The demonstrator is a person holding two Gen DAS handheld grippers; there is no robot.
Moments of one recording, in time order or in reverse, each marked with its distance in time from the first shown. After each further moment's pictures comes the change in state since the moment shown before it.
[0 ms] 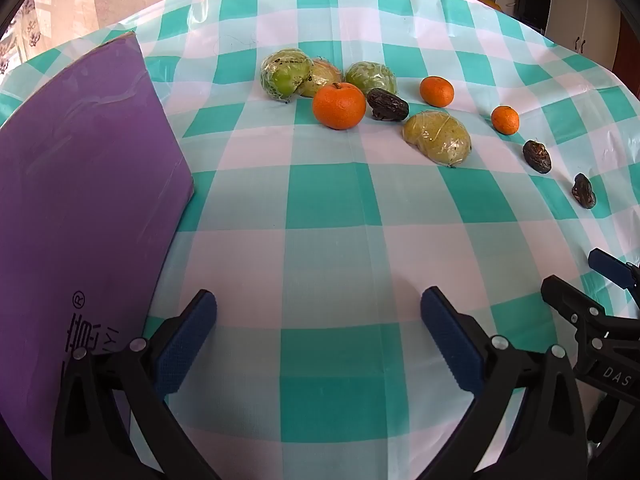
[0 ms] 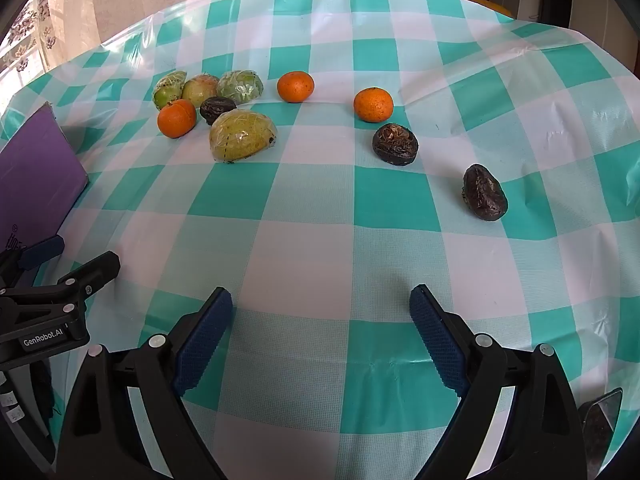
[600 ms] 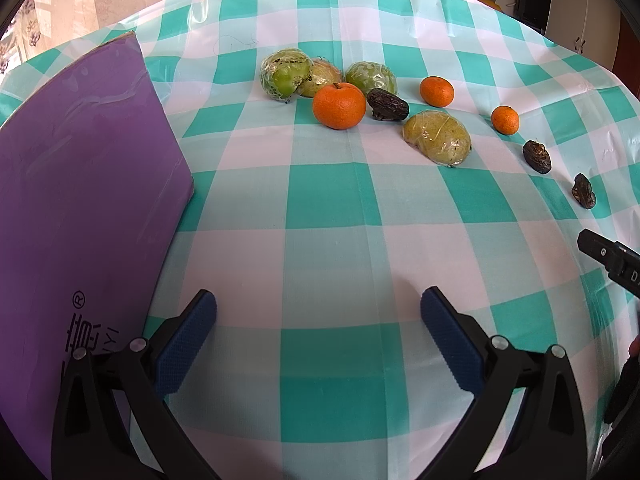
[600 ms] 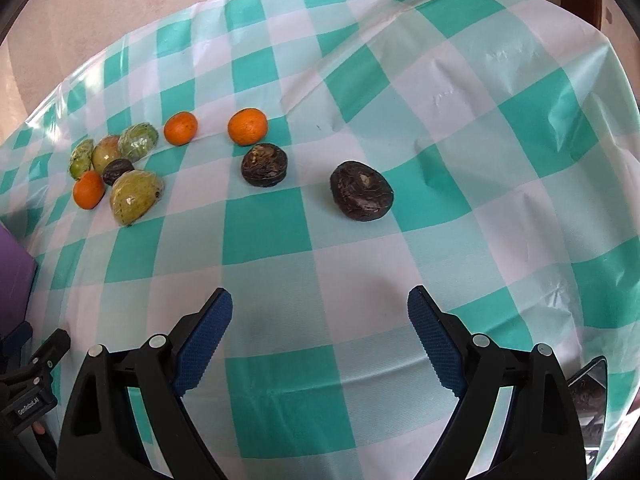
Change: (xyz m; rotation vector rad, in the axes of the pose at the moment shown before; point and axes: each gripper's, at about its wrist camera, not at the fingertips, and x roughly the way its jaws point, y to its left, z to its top) left arm 0.000 0.000 0.000 0.000 0.000 0.000; right arm 0.001 -0.075 0.011 0.281 -0.009 -0.148
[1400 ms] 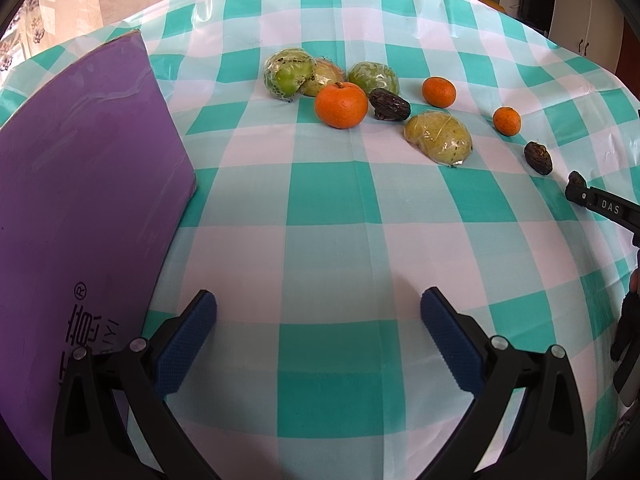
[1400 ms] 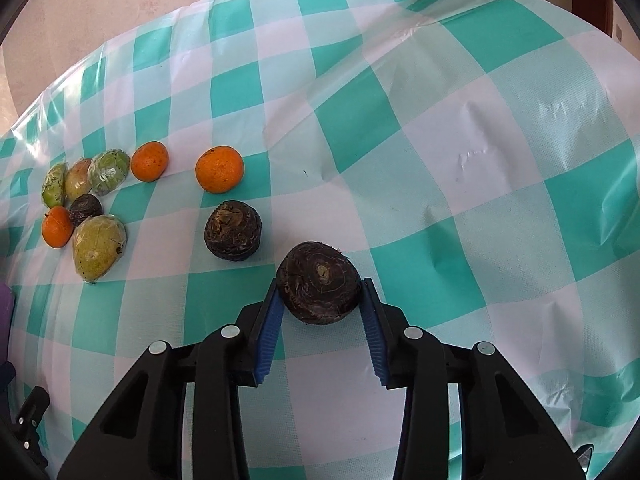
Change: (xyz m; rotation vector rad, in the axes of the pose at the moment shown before) left arm -0.002 -0.002 -0.002 -0.018 0.004 0.006; right arm 0.031 0.007 0.039 -0.045 -0.038 0.009
